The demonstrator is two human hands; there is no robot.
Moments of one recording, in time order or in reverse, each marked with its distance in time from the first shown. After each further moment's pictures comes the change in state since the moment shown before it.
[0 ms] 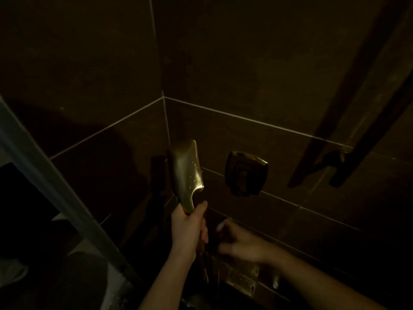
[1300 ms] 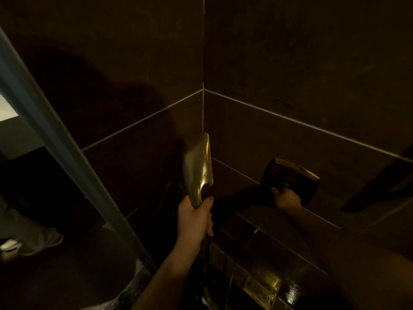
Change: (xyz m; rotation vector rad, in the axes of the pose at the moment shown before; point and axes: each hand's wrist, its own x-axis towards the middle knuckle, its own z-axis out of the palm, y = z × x) left_hand 0.074 0.009 -0.042 0.085 0.137 0.065; right_hand 0.179 0.037 -0.106 0.029 0.625 0.355
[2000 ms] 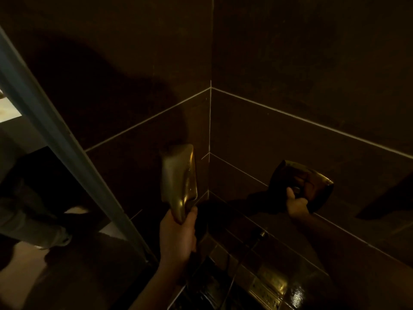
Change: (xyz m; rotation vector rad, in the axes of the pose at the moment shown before) left_hand -0.004 -0.015 -0.043 0.083 0.152 0.007; right_hand 0.011 0.007 0.018 0.410 0.168 0.109
